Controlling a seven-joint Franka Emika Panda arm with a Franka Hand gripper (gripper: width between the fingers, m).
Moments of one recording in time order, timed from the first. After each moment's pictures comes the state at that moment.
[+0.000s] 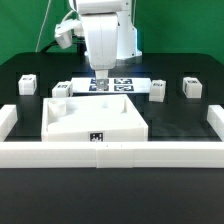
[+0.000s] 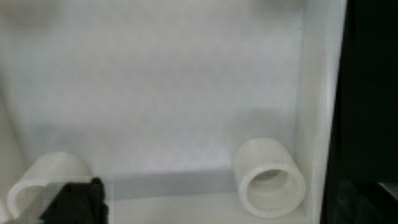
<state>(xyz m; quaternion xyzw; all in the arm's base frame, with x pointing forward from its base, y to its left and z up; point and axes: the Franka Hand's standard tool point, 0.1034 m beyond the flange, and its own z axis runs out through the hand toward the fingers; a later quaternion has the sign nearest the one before) 0.509 -0.050 0.073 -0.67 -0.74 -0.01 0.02</state>
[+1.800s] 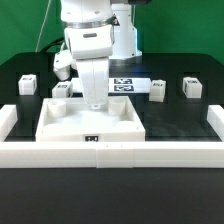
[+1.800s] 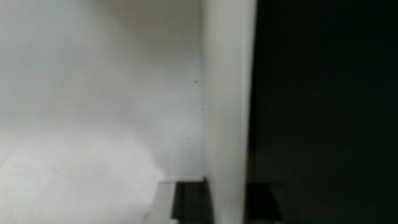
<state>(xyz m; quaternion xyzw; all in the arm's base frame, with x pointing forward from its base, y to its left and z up) 0.471 -0.059 0.012 -0.68 -0.73 0.01 0.05</state>
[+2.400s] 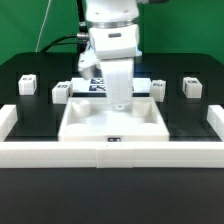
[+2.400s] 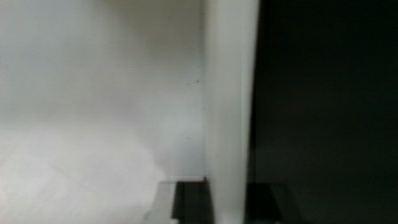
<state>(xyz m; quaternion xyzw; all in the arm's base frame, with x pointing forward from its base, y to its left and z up) 0.482 0.001 0.013 -0.72 -0.69 0.00 0.06</state>
